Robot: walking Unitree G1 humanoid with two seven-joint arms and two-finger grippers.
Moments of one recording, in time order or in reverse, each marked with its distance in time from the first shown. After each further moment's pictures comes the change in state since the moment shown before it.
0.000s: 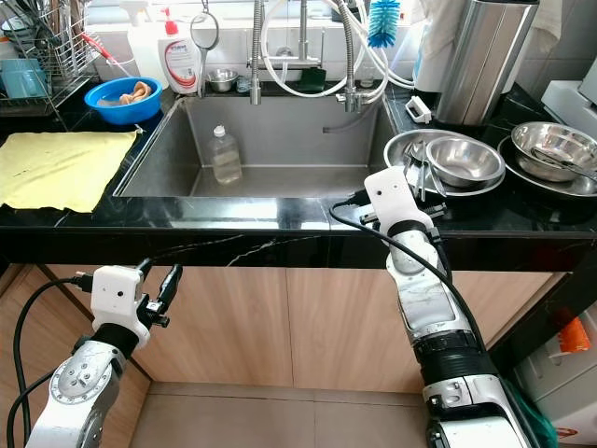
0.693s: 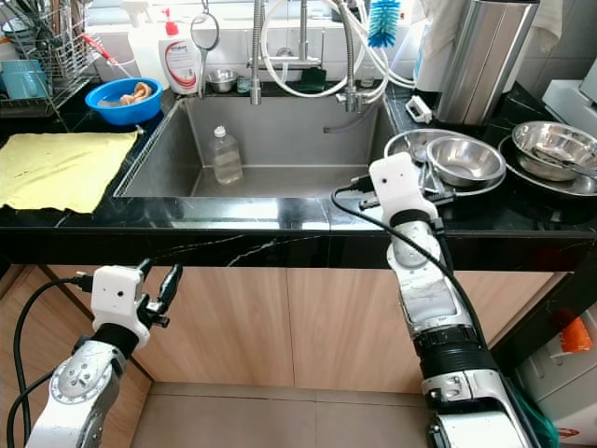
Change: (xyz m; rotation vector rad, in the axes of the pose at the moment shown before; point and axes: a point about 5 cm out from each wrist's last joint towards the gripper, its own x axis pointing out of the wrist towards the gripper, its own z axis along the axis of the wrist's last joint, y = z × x) left arm 0.000 0.000 0.000 0.000 0.001 0.001; right arm 0.002 -0.011 0.020 0.054 -0.148 -0.094
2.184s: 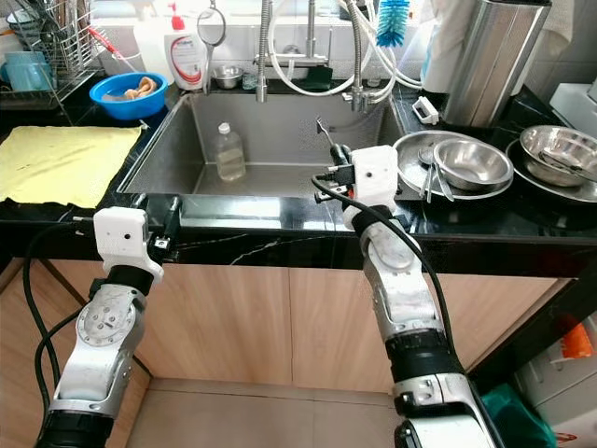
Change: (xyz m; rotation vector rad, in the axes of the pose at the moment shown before) left arm 0.047 -0.006 0.054 -0.007 -0.291 0.156; right arm -0.014 0.041 0.022 0.453 -0.161 0.349
